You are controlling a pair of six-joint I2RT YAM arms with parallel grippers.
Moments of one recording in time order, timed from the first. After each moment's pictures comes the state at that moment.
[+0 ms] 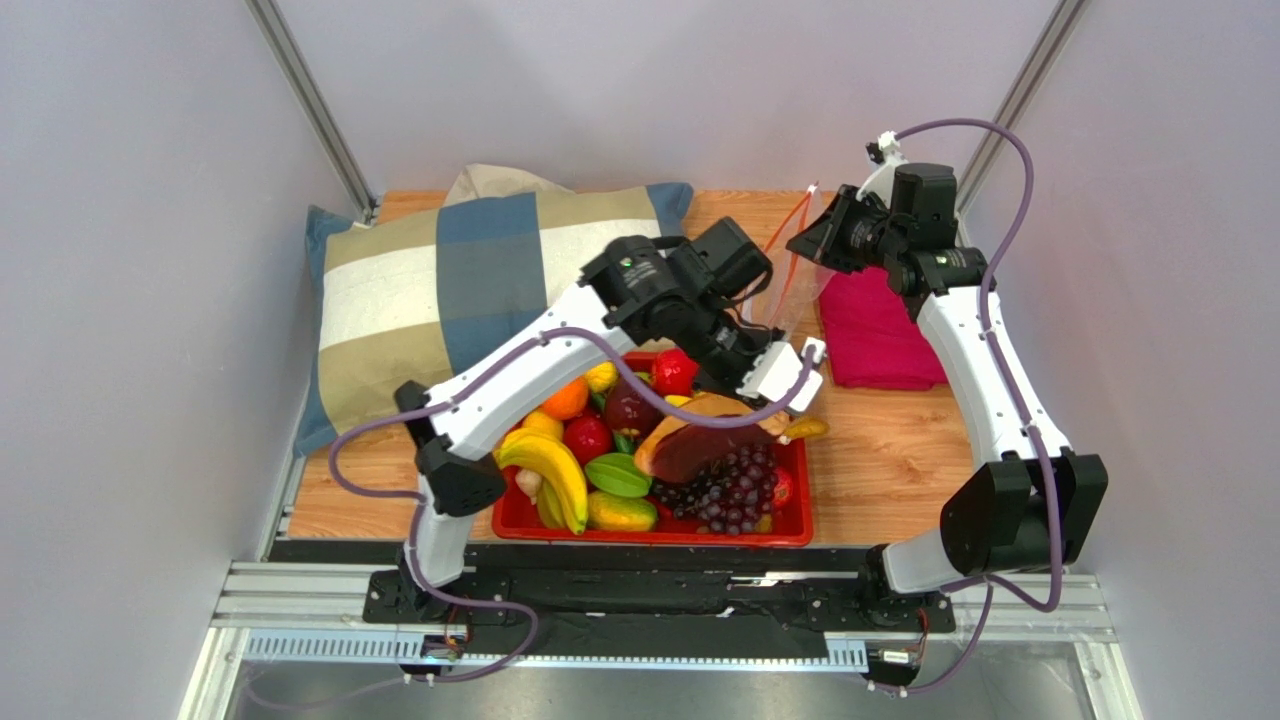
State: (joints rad) left arm -1.05 2.00 2.37 -1.36 0.62 1.06; right arm 0.08 1.46 1.44 -0.47 -0.43 0.46
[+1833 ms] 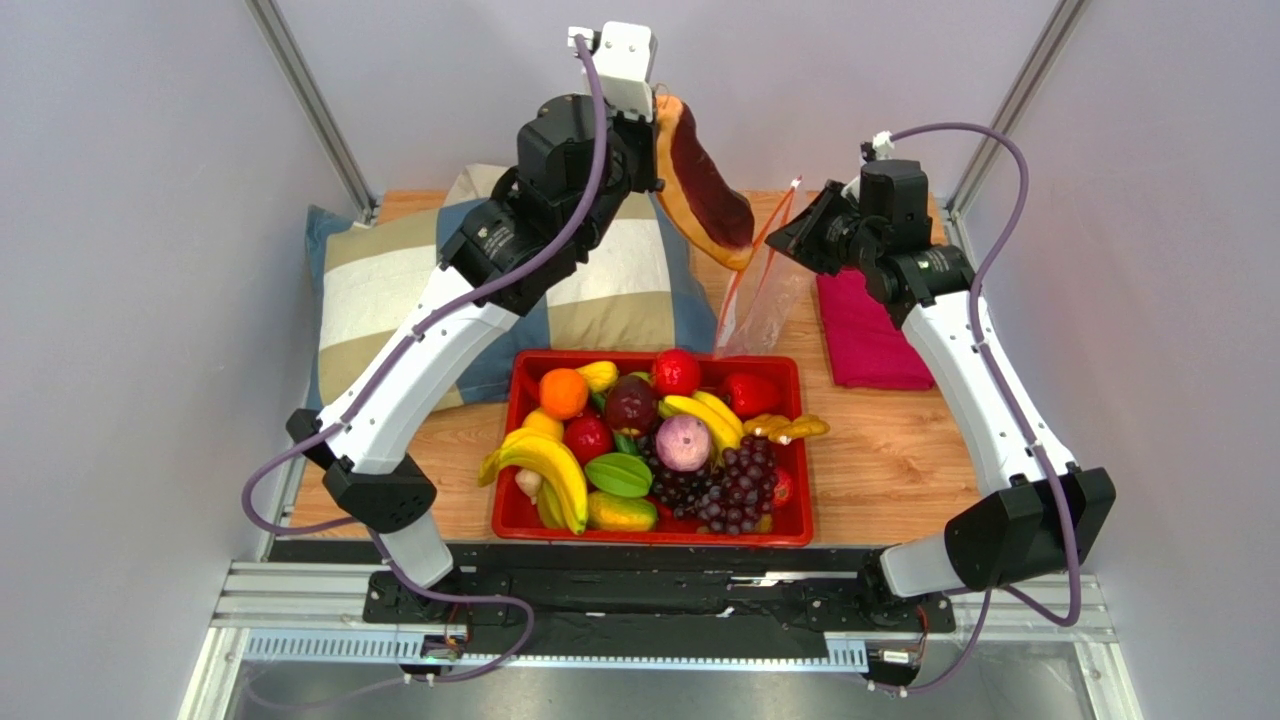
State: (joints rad) left arm -0.84 1.71 2.23 -0.53 -0.49 -0.07; right arm 0.23 1.42 1.49 -0.55 -0.20 0.74
